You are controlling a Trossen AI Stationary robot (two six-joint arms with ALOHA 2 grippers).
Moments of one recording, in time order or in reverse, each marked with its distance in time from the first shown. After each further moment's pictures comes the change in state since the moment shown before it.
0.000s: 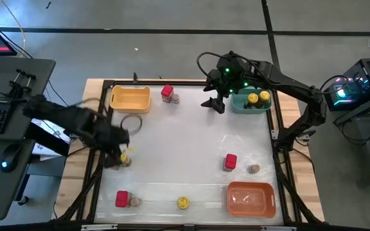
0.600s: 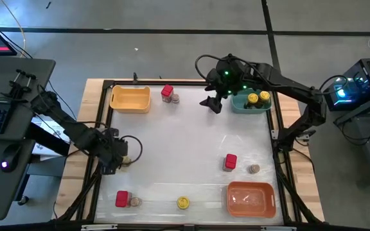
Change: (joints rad) left arm -0.265 0.093 -0.076 -0.104 -0.373 0.068; right arm 0.032 0.000 0.000 0.002 0.112 0.152
